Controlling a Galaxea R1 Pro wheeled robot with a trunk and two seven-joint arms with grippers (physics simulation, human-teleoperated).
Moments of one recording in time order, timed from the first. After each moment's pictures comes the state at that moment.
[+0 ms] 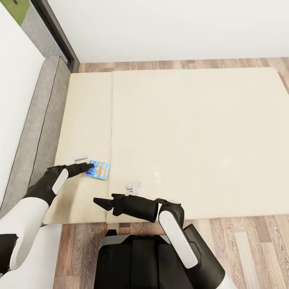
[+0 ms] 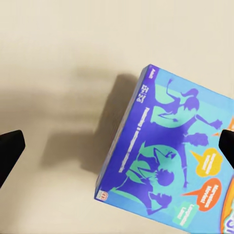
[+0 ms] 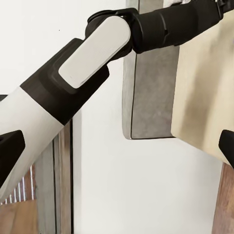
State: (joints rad) left arm -1.02 0.24 -0.04 -0.65 0.35 0.51 -0.11; right arm -0.50 0.16 0.51 -1.56 -0.77 0.78 0.22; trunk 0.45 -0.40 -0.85
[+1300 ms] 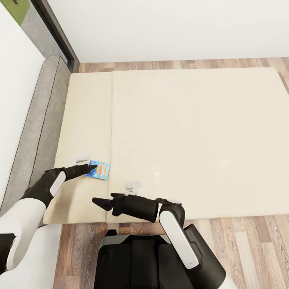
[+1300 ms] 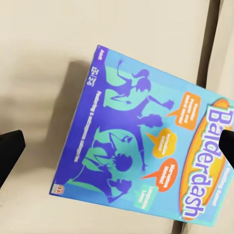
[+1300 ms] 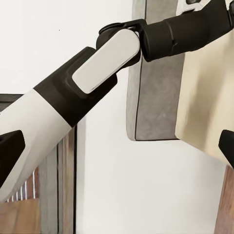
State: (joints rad) left arm -1.03 0.26 -0.04 -0.59 0.34 0.47 -0.32; right arm -0.50 0.16 0.51 -1.58 -0.77 0.79 0.23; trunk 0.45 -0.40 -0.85
